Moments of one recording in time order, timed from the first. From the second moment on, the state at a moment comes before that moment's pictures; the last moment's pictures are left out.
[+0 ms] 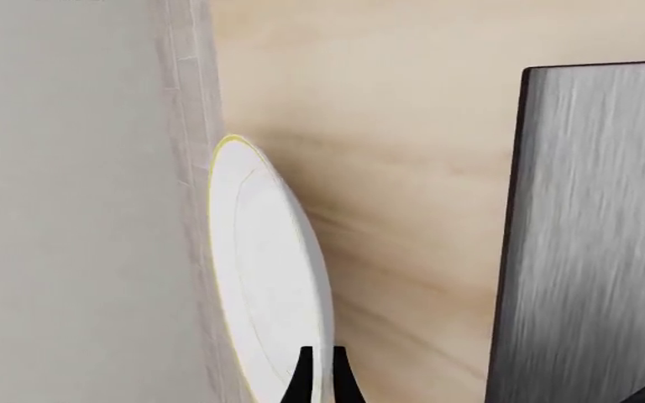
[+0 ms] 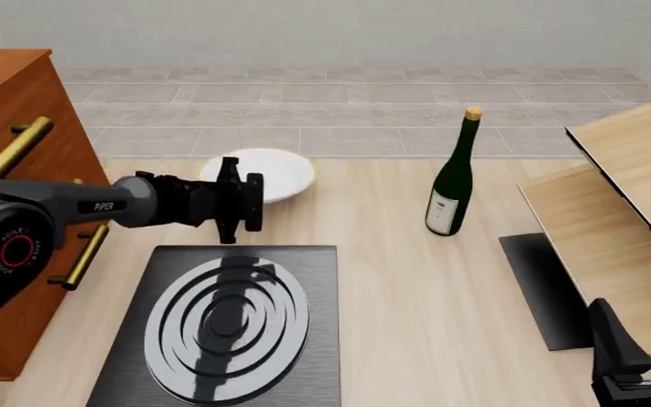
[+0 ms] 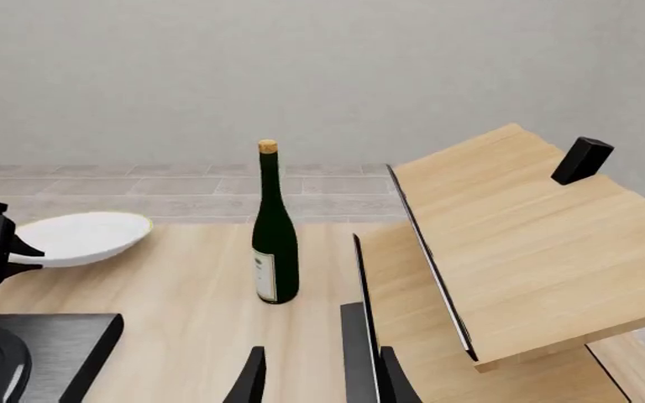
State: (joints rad) left arm -0.29 2.08 -1.30 0.01 1.42; right arm -0.01 0.05 0.00 -0.02 0.00
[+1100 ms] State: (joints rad) left arm -0.28 2.07 -1.24 -0.03 1.45; right arm -0.01 0.05 0.00 -0.02 0.00
